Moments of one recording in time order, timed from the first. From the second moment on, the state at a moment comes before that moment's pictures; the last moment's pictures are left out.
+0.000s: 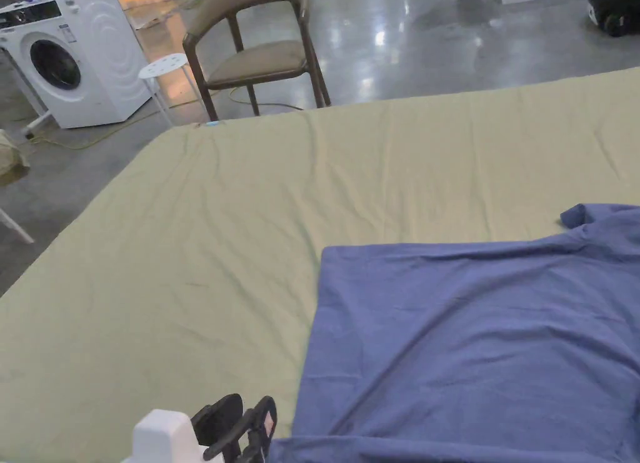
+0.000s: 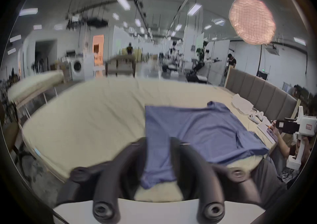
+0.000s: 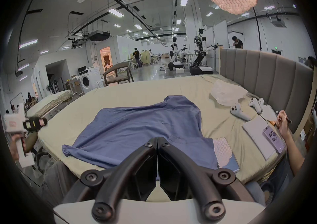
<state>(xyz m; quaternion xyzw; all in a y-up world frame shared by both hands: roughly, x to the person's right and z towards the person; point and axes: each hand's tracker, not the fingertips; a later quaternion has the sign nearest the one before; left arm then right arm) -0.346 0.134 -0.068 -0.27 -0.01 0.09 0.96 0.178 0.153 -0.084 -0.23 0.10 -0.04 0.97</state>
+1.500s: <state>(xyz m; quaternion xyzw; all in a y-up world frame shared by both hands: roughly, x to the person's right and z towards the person) -0.341 0.086 -0.137 -0.40 -0.05 0.14 0.91 0.258 0.082 -0.156 -0.40 0.03 -0.07 0.91</state>
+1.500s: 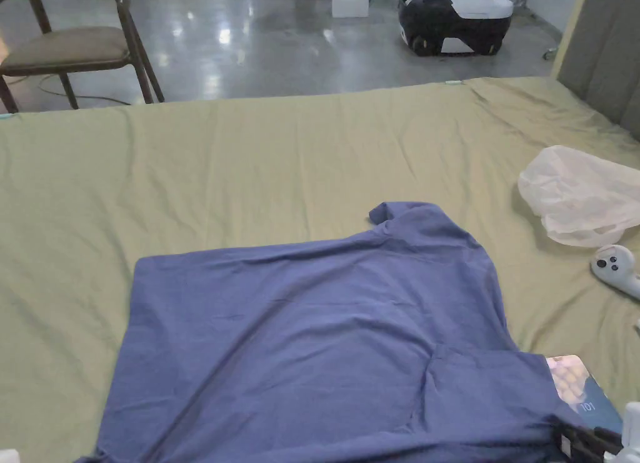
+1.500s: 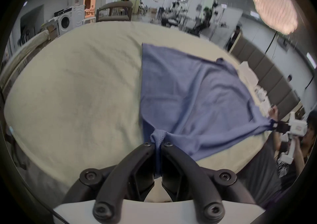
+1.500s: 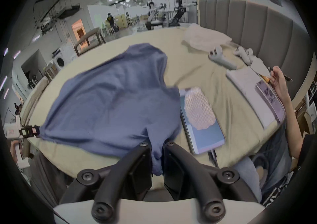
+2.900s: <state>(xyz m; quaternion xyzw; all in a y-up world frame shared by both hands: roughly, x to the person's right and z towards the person) -0.275 0.194 -0.056 -0.18 0.02 0.04 0.98 0.193 0.143 -0.108 -0.23 0.05 -0.04 0.97</state>
